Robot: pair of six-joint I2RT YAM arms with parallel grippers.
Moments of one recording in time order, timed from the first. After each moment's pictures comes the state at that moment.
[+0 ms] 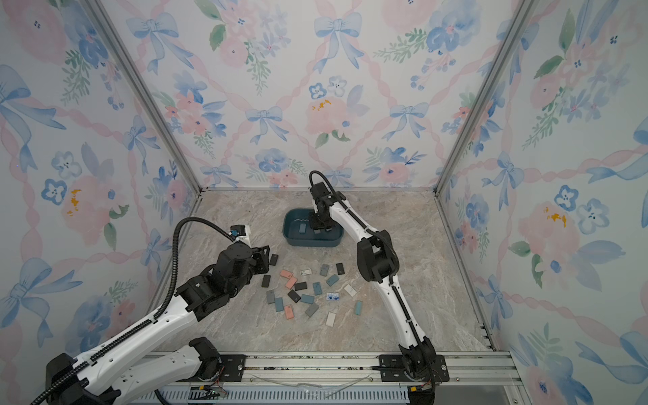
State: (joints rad) left arm -0.70 0.94 0.76 -0.35 -0.43 -0.61; right arm 0.53 2.61 2.46 -1.02 -0.09 0.28
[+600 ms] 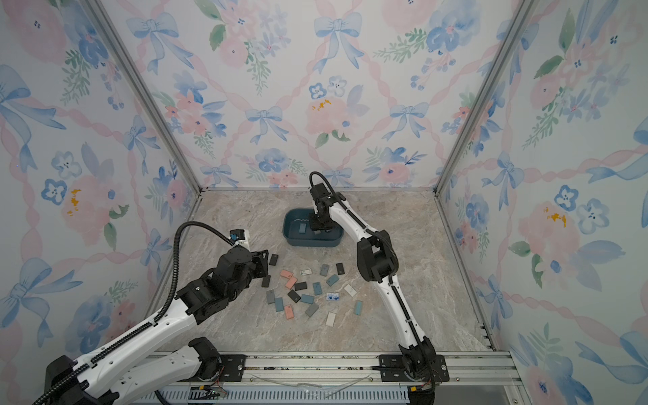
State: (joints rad) left arm -0.70 0.92 0.71 -0.35 -0.43 -0.63; right arm 0.53 2.60 2.46 -1.02 -0.09 0.28
